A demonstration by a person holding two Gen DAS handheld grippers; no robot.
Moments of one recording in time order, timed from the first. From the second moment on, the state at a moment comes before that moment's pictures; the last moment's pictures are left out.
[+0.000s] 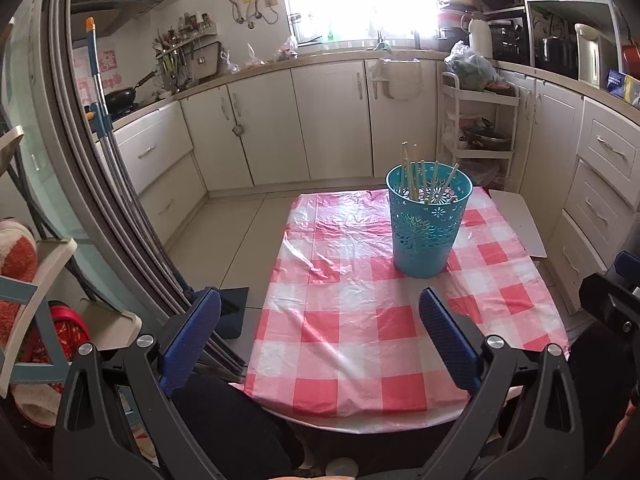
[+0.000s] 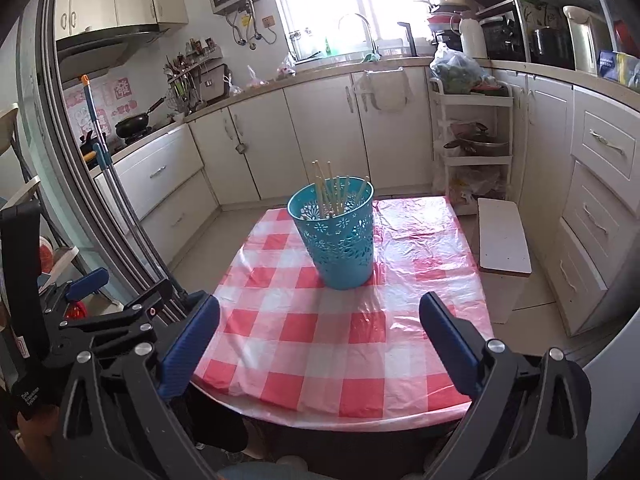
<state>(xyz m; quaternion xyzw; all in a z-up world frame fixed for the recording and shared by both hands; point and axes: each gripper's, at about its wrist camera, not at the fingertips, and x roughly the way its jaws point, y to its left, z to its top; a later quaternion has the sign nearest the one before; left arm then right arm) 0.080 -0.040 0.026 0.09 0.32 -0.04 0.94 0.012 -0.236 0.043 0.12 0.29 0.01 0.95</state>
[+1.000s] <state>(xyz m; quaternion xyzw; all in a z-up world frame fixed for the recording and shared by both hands) -0.022 -0.018 0.060 0.06 0.28 -0.04 0.96 -0.077 -0.206 0.055 0.10 0.24 0.01 0.96</state>
